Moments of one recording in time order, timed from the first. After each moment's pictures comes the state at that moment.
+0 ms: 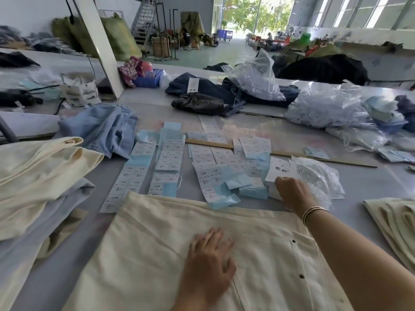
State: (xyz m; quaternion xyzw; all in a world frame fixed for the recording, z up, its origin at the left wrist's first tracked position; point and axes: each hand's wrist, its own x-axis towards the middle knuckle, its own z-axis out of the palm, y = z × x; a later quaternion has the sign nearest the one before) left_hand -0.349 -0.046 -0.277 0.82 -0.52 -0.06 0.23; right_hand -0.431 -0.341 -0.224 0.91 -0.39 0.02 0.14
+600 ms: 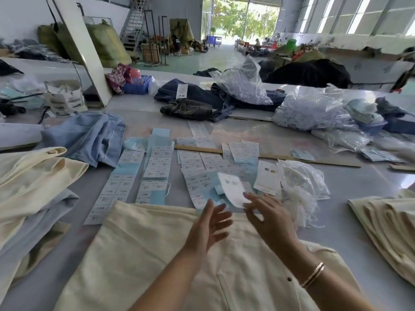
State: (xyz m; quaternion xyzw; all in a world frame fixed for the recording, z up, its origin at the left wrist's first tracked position) left_hand -0.325 -0.101 -0.224 0.52 -0.16 -0.51 0.67; right_hand -0.453 -0.229 -0.213 0.89 -0.20 0.41 -0.06
